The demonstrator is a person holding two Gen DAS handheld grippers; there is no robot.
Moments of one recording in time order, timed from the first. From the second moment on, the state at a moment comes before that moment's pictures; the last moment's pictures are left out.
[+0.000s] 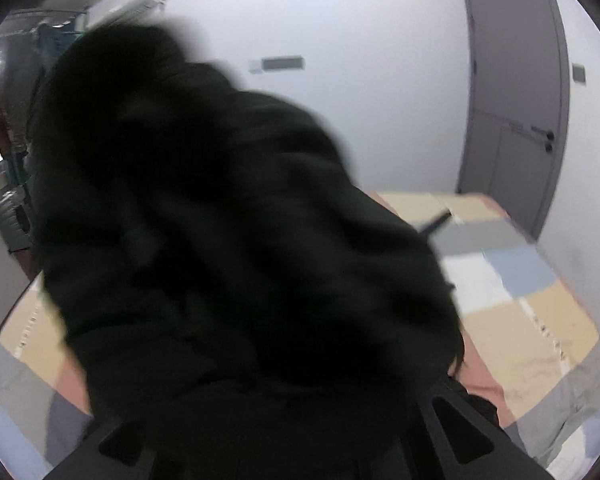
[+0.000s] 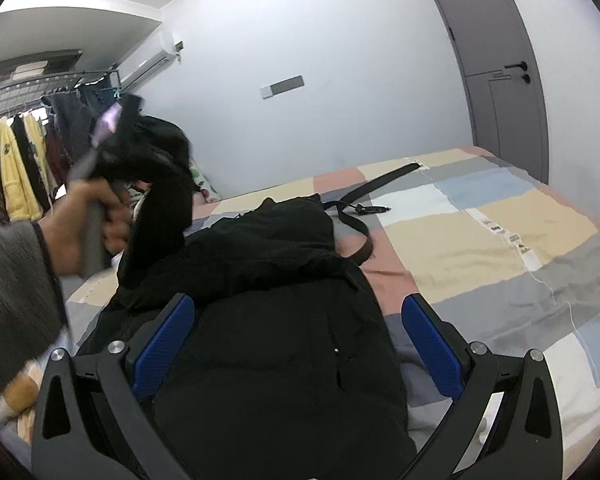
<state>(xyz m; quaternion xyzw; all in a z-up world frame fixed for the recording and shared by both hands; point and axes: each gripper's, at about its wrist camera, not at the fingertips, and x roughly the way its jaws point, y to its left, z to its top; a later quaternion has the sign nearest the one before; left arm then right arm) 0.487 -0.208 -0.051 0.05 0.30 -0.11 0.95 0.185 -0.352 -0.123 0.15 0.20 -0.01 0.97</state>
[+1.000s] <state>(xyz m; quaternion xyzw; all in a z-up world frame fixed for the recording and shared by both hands) 0.530 -0.231 -0.146 0.00 0.37 -0.12 0.92 0.199 -0.365 -0.142 0.16 0.21 -0.02 0.97</state>
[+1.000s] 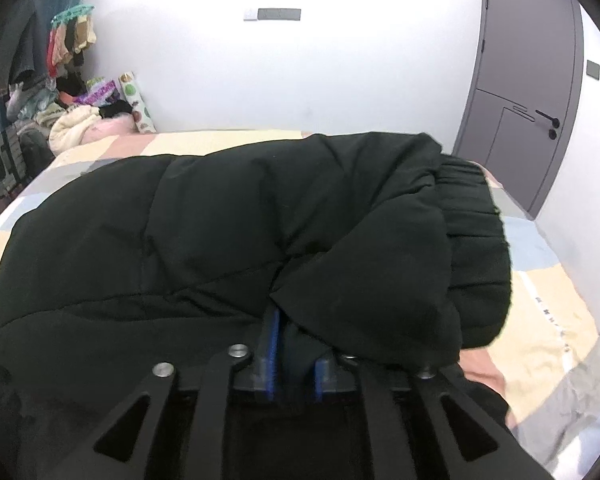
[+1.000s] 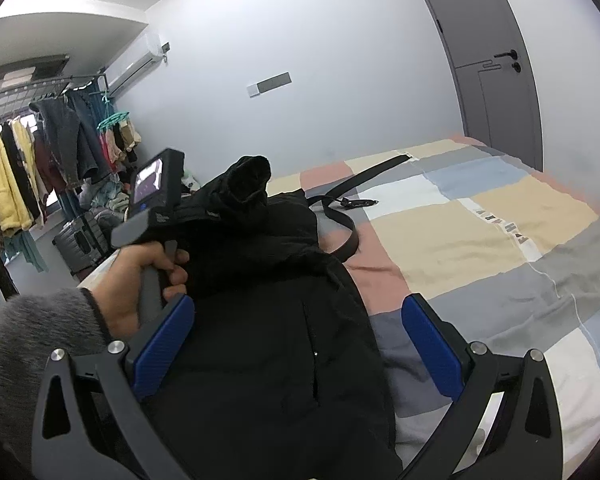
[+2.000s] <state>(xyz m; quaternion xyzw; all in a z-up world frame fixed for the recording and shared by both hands) 0.247 -0.066 -0.010 -0.02 0.27 -0.07 0.96 0.165 -0.307 -0.117 0.11 0.19 0.06 0.97</state>
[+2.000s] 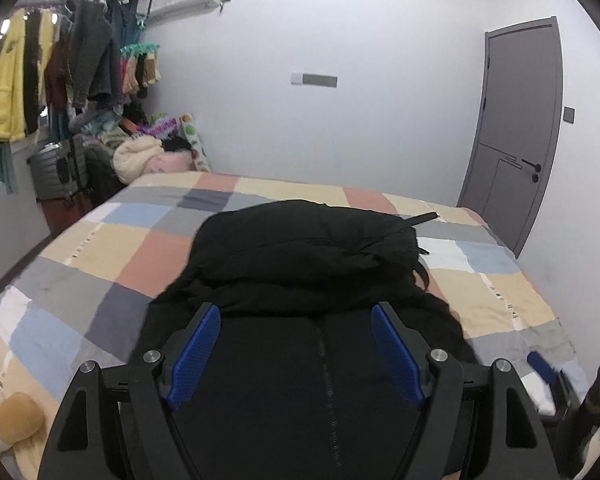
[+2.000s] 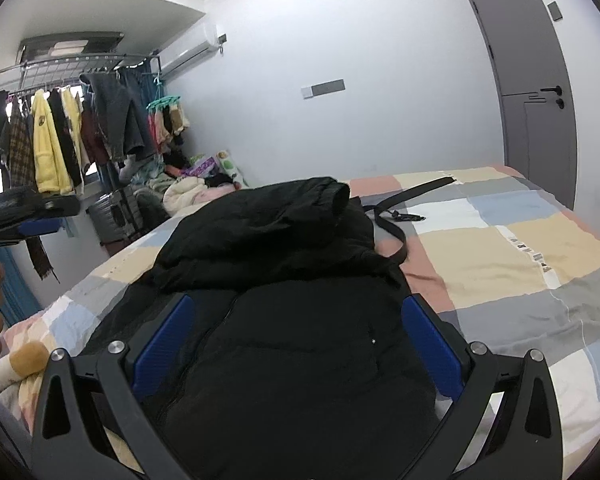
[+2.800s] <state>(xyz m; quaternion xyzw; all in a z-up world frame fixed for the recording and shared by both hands) 0.428 0.007 -0.089 -0.05 0.29 -0.11 0.95 0.393 -0.242 -0.089 0.06 0.23 0.01 0.97</state>
